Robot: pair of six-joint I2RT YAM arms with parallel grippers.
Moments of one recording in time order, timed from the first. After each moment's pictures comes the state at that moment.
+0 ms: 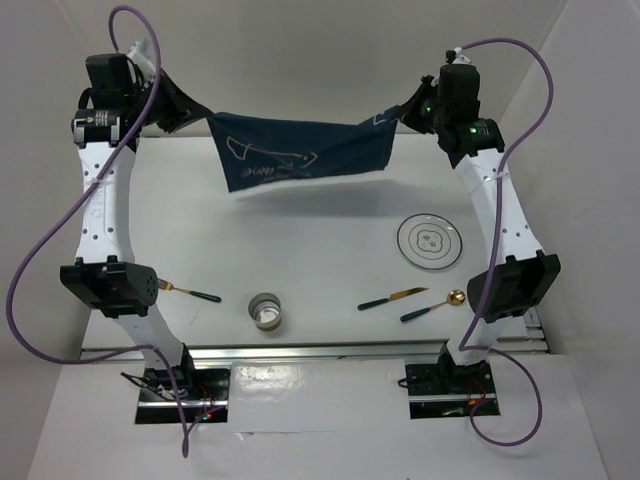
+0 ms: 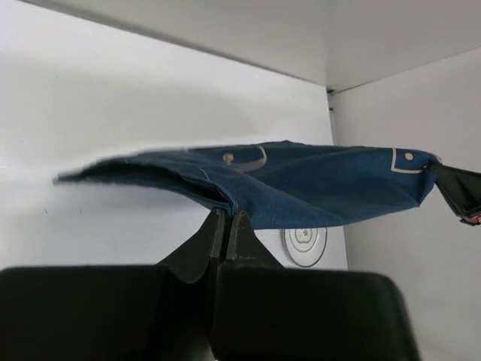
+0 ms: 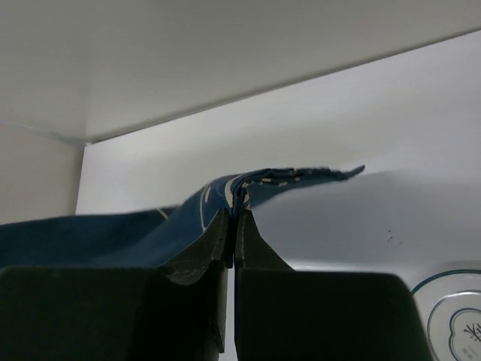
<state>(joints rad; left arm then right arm) 0.09 1.78 2.19 -0.87 0.51 -0.54 0.19 1.71 1.95 -0.60 -0.02 0.54</state>
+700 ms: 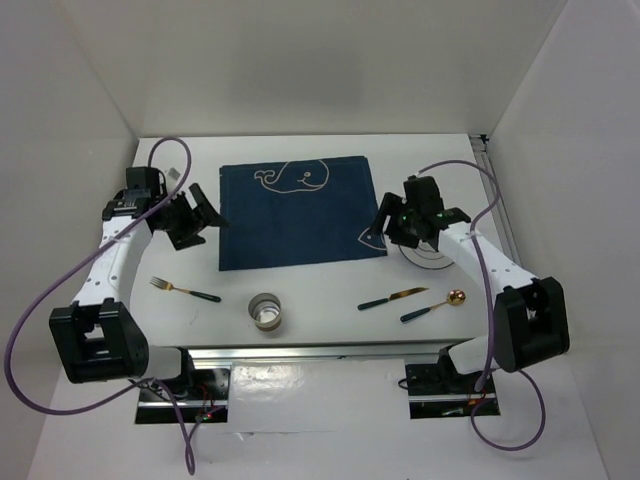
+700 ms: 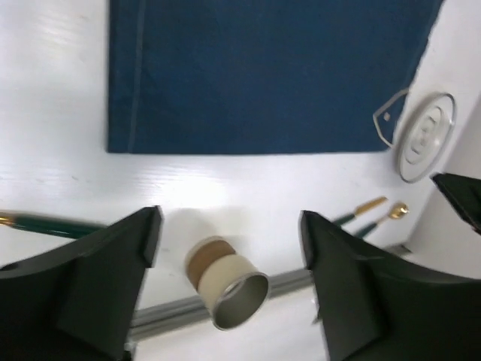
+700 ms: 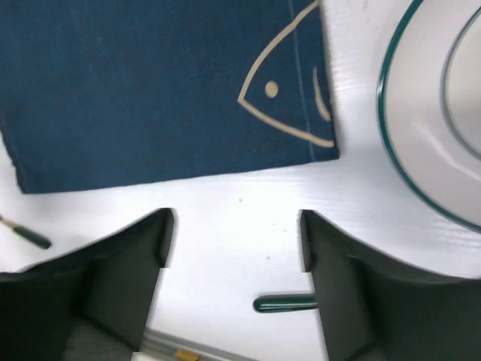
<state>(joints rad) 0.15 1.36 1.14 -0.78 0.47 -0.47 0.28 1.40 0.99 -0.45 -0.10 0.61</state>
